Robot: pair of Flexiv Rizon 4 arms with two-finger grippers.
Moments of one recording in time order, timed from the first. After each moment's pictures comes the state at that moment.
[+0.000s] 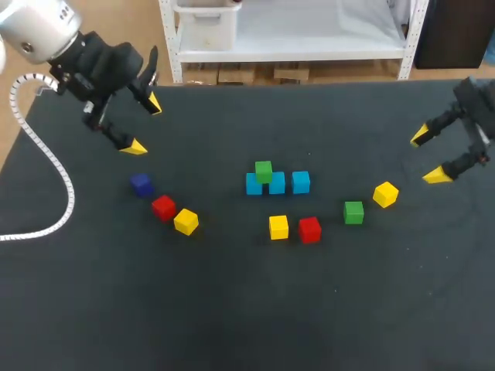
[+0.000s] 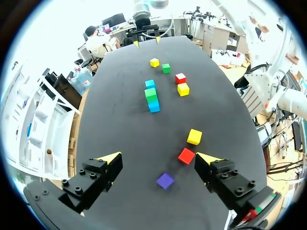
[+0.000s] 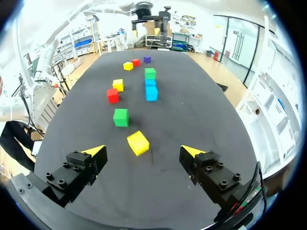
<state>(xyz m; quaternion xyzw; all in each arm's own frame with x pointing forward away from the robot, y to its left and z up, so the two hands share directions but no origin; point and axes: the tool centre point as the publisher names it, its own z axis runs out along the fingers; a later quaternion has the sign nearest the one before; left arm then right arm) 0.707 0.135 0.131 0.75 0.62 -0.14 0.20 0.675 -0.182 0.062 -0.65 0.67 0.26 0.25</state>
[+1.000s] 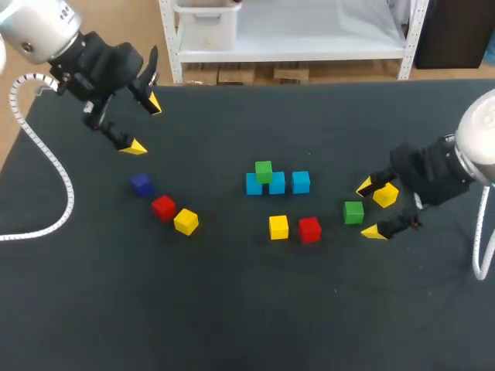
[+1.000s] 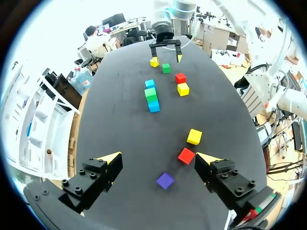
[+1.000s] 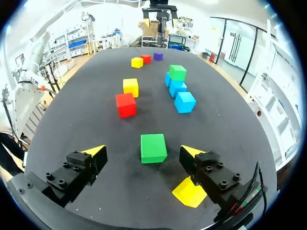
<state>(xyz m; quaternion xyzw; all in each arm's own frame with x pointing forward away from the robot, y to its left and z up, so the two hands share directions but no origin) 0.707 0.135 0.131 0.75 0.62 -0.14 0.20 0.616 -0.087 0.000 -0.63 0.68 0.24 0.28</state>
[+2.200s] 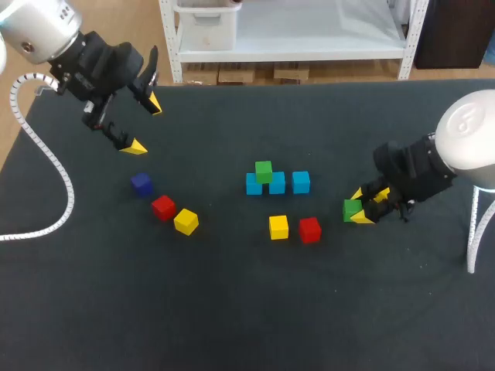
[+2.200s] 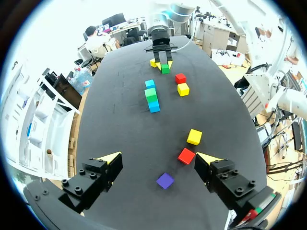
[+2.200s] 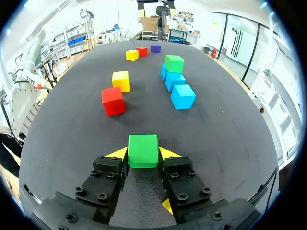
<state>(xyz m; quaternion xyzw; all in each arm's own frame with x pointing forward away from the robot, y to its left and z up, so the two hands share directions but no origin) 0.707 0.135 0.131 0.75 0.62 -0.14 0.20 0.630 -0.076 -0.014 -0.64 0.68 0.24 0.25</state>
